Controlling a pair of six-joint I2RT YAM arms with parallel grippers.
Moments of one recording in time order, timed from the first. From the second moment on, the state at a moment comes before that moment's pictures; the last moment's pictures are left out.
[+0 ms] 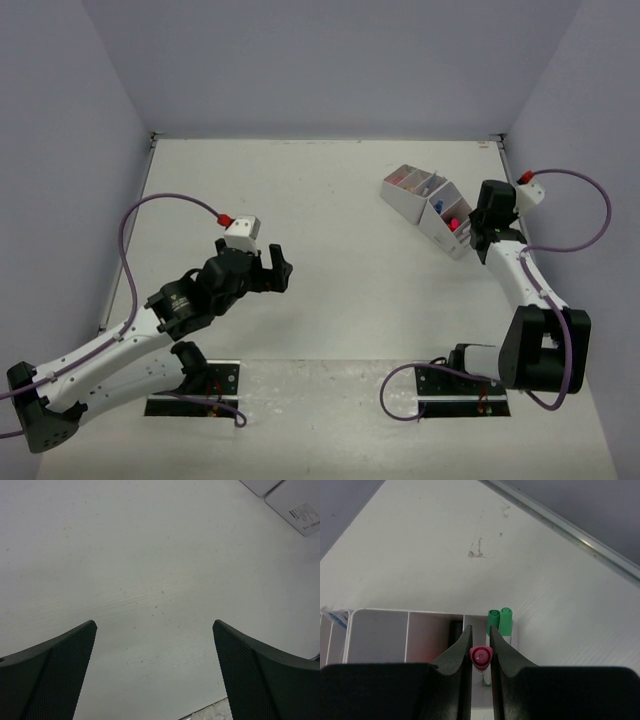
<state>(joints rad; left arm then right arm) -0.90 0.78 0.71 -0.47 -0.41 -0.57 -0.09 1.29 0.83 -0.12 0.50 0.63</state>
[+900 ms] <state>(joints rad) -0.67 1.21 0.92 -0.52 -0.53 -0.64 0.16 0.78 0.90 -0.32 0.25 0.50</state>
